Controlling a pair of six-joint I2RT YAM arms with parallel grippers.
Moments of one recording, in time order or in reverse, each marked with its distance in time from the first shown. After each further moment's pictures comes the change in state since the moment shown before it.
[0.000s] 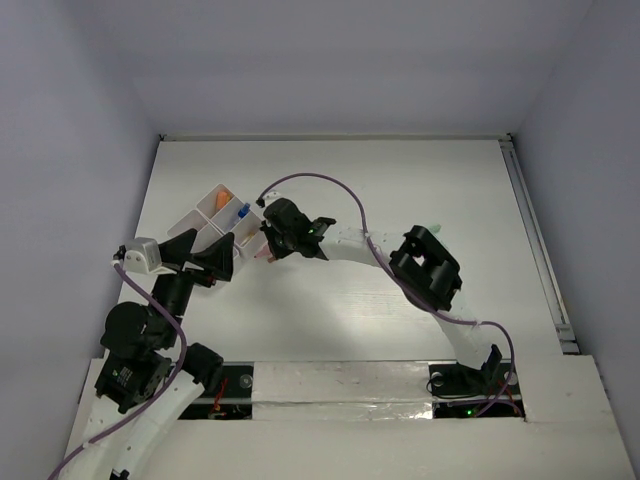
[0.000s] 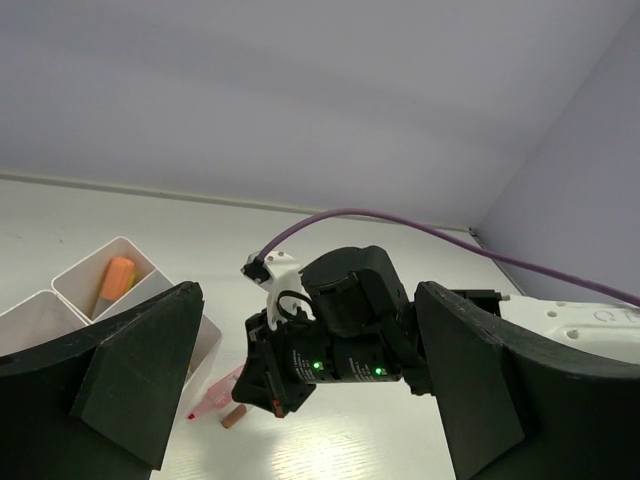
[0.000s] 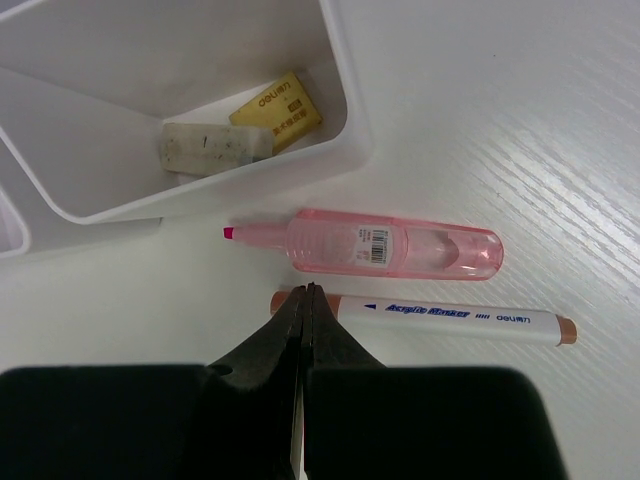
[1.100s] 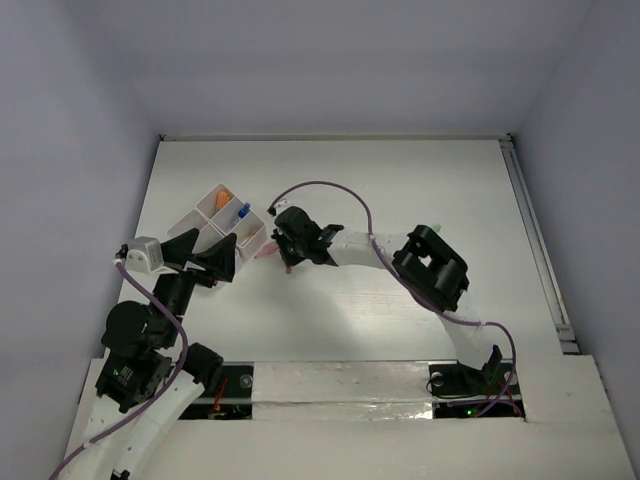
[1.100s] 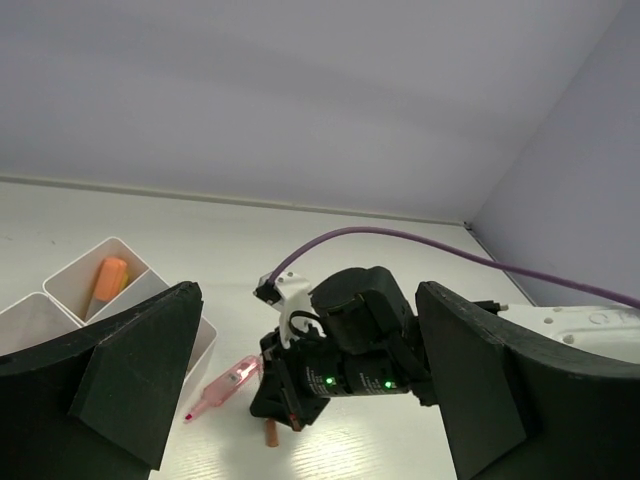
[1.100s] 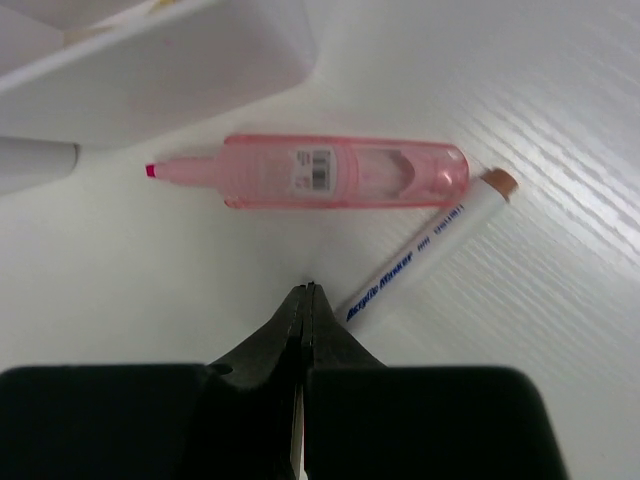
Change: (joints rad) left arm 0.009 0.006 0.000 0.001 0.028 0.000; right arm -0.019 -0.029 -0.137 0.063 -0.005 -0.002
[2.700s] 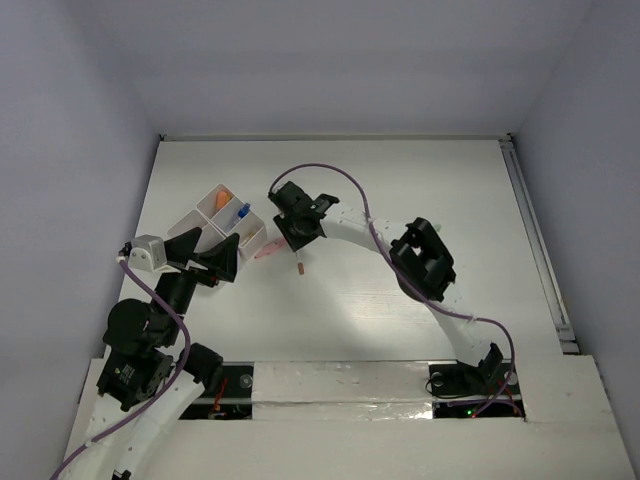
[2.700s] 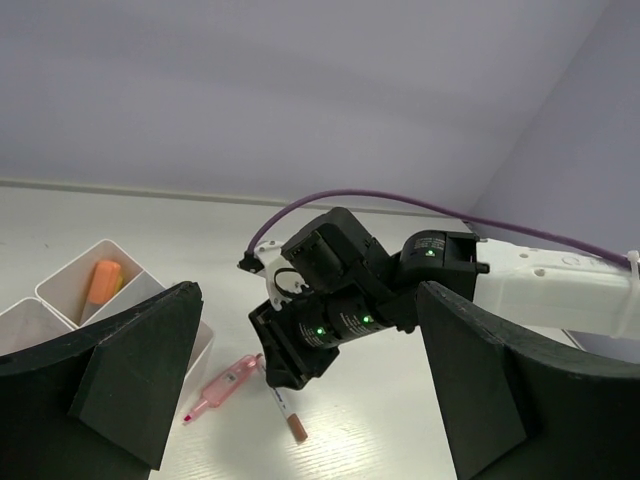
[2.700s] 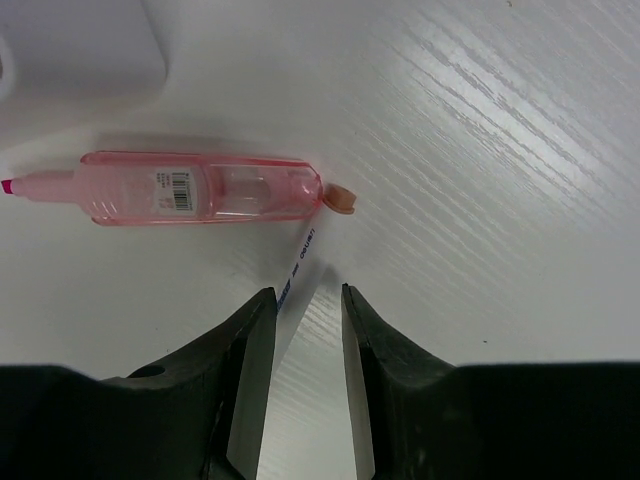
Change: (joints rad) left arm 0.018 0.014 0.000 0.007 0.039 0.007; right arm -0.066 0.113 0.356 -0.477 0.039 -0.118
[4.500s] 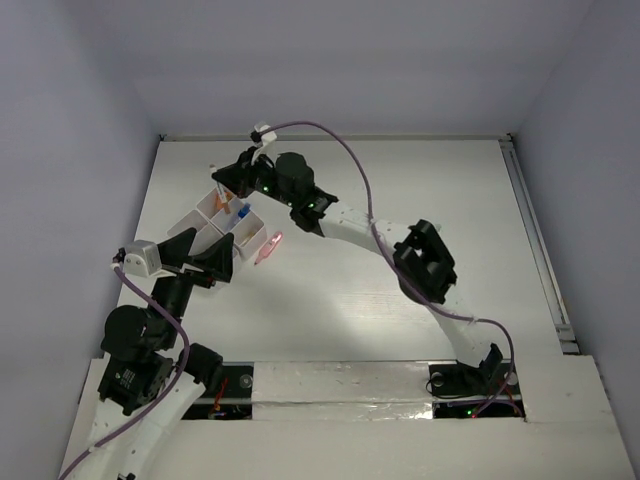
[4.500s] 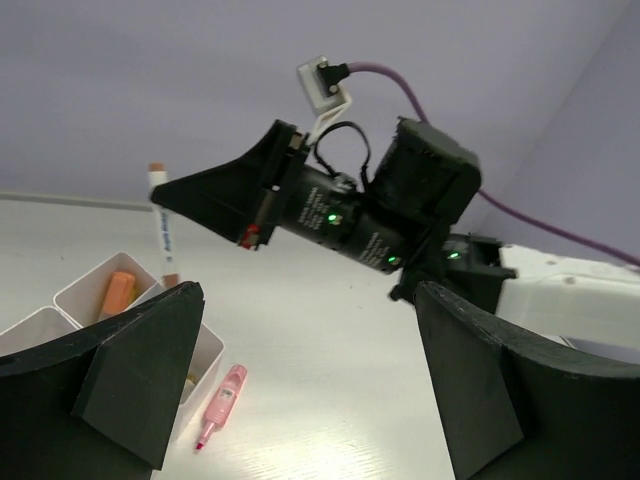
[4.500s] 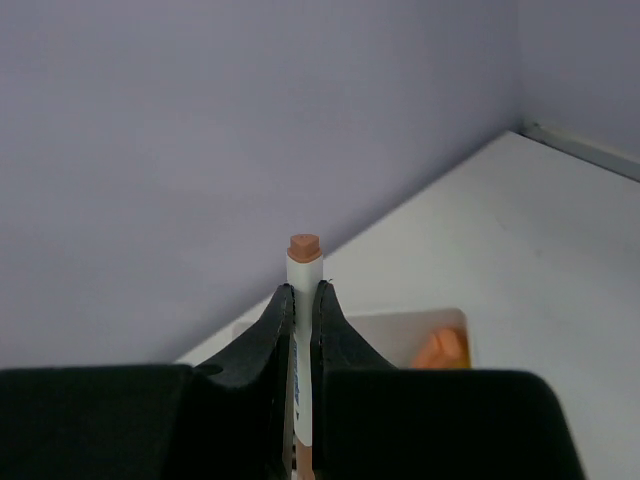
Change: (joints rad) left arm 0.033 -0.034 -0.016 0.023 0.004 0.008; right arm 0.013 -0.072 0.001 1.062 -0.317 0.187
